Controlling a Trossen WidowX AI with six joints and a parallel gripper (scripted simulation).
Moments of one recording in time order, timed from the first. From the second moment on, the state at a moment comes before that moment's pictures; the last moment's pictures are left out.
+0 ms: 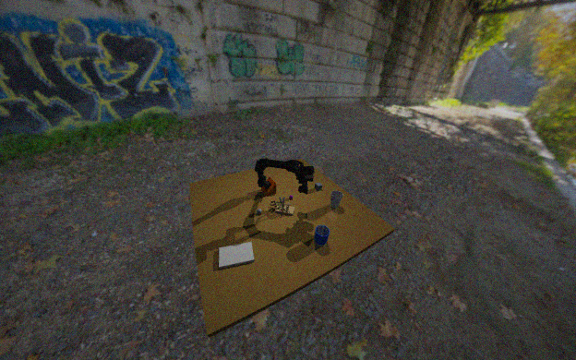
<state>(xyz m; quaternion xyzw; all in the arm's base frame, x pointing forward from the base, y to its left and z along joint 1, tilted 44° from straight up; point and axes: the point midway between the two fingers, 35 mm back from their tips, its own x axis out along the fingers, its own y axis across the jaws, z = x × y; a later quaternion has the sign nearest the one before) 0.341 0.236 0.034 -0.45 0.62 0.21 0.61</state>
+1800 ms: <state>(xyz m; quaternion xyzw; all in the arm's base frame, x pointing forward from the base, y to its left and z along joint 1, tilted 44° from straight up) 0.321 0.057 0.010 -0.52 0.68 0.02 0.52</state>
